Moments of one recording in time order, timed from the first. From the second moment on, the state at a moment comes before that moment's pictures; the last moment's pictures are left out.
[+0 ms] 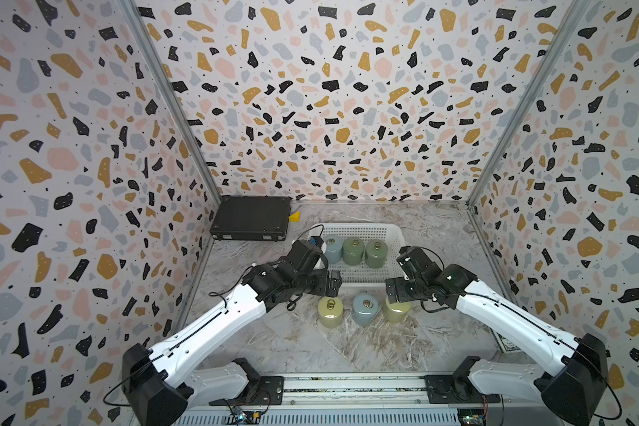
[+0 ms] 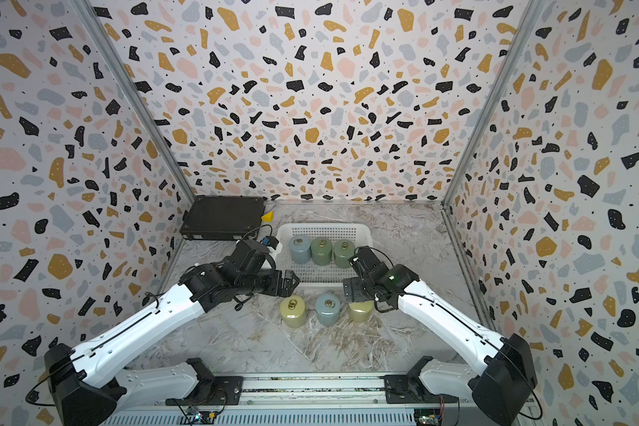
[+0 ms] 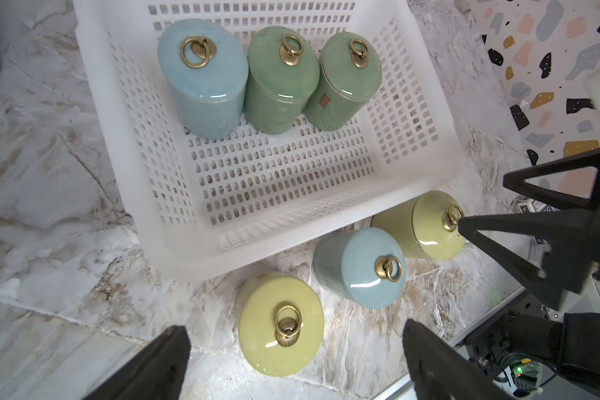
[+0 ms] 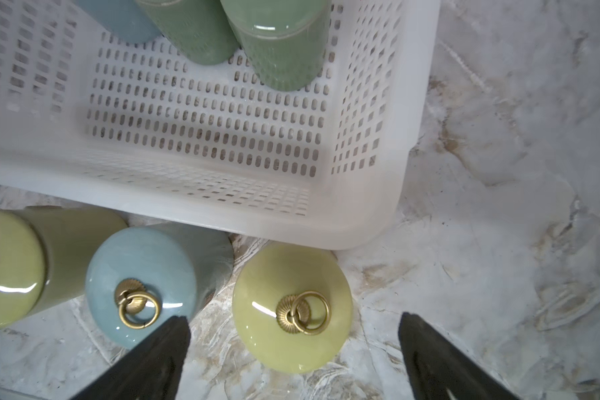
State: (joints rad) left arm -0.73 1.20 1.11 -0.77 0.01 -0.47; right arm 0.71 1.19 1.03 -0.91 0.17 0.47
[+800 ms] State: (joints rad) left arm -0.55 1.72 1.42 -0.73 0.00 -0.35; right arm 0.71 1.13 1.12 -0.95 0.16 0.39
